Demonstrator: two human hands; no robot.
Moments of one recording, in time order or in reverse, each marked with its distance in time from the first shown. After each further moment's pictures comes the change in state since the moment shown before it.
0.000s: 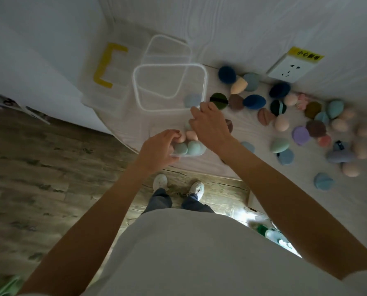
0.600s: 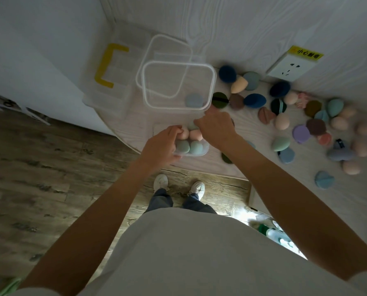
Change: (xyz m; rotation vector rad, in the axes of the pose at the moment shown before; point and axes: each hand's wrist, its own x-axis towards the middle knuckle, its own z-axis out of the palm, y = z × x) left_hand 0.004 0.002 -0.002 0.051 -0.038 0.060; right_hand -0.001 0.005 0.020 0.184 0.002 0.144
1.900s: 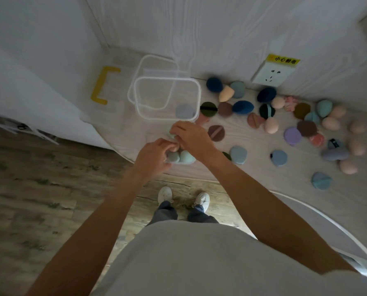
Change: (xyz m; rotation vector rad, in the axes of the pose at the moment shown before) left_hand -0.002 0.014 -0.005 0.059 0.063 0.013; right_hand -0.008 -0.020 0.008 0.578 0.465 -0.135
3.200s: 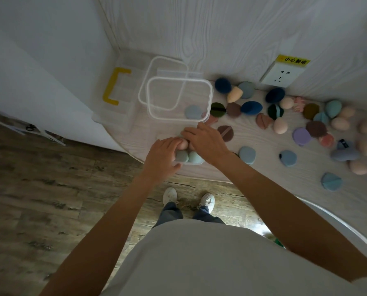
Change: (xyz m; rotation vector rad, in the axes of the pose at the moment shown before) left_hand -0.009 -0.012 0.010 0.053 0.106 0.071; right_hand -0.010 0.000 -0.001 -0.190 -0.157 -0.008
